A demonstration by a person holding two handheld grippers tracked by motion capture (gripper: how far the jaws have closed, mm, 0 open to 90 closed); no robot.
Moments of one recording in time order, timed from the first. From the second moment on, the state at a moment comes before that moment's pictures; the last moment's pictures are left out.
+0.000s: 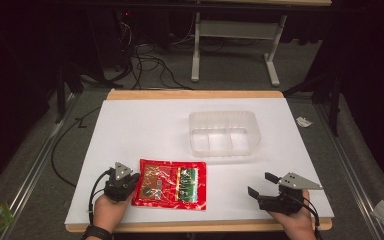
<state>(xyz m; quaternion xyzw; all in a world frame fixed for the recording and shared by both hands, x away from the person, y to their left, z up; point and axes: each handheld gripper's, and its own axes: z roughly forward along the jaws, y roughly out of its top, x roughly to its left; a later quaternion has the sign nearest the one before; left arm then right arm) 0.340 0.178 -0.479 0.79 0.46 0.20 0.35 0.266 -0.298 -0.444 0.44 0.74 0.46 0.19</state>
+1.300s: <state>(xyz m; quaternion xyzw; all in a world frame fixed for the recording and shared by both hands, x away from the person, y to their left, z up) 0.316 0.115 -0.472 0.84 0.35 0.18 0.37 0.279 -0.262 -0.460 0.46 0.76 0.45 0.12</state>
